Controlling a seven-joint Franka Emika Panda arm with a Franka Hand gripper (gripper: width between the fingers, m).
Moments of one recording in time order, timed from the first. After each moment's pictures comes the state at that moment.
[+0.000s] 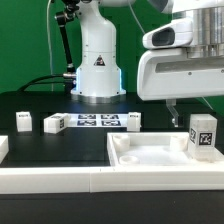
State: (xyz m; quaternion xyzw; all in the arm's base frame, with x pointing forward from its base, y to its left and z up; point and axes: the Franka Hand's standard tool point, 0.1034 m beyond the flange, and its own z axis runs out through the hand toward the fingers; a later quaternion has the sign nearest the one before) arm 0.627 0.122 0.086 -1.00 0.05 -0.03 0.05
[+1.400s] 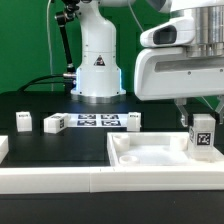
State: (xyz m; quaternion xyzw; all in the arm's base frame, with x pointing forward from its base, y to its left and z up) arm 0.628 0.117 0.086 -1.00 0.06 -0.03 0.04
